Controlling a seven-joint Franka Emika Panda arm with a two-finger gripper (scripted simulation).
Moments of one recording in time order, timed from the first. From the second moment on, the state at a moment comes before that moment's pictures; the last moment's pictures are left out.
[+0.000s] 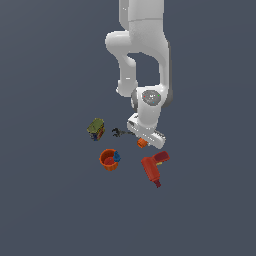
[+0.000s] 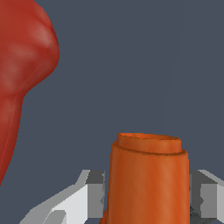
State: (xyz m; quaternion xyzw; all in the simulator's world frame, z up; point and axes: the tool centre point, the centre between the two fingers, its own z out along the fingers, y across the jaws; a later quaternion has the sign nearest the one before) arm -0.068 0.083 0.032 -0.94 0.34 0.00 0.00
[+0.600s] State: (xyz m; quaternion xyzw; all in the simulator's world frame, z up) arm -0.065 0.071 0.058 -0.94 0.34 0.00 0.00
